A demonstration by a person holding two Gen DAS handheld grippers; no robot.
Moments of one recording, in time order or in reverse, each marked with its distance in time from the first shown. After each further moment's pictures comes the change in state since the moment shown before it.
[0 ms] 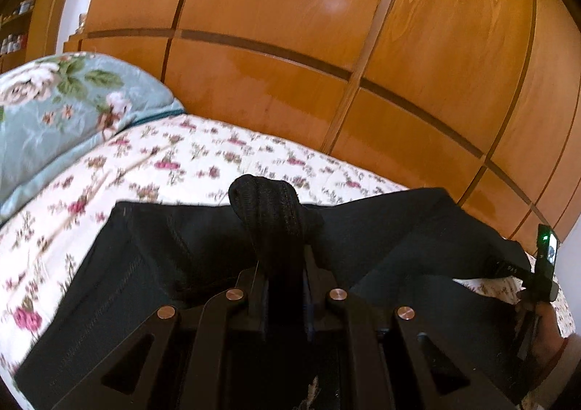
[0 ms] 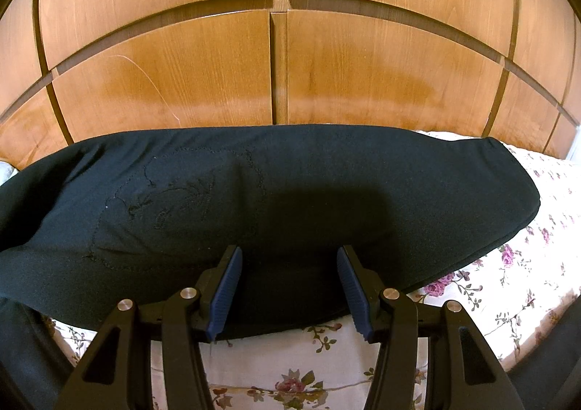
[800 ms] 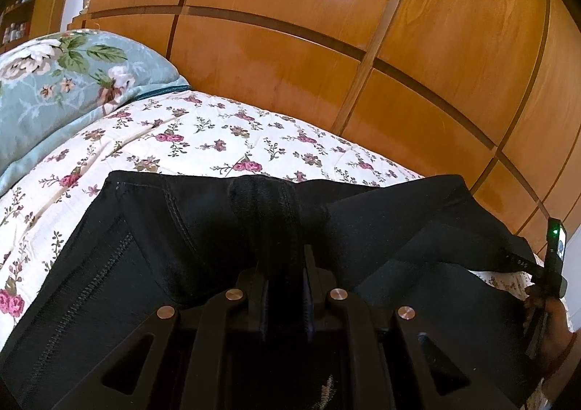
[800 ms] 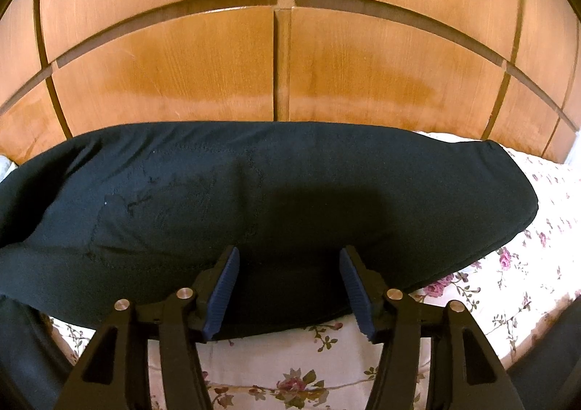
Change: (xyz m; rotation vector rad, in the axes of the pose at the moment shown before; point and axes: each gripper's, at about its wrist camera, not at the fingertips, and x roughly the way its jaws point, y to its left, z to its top) left arm 0.017 0.007 -0.007 -0.028 0.055 0.009; right arm 0.002 0.005 0.004 -0.035 0.033 -0.017
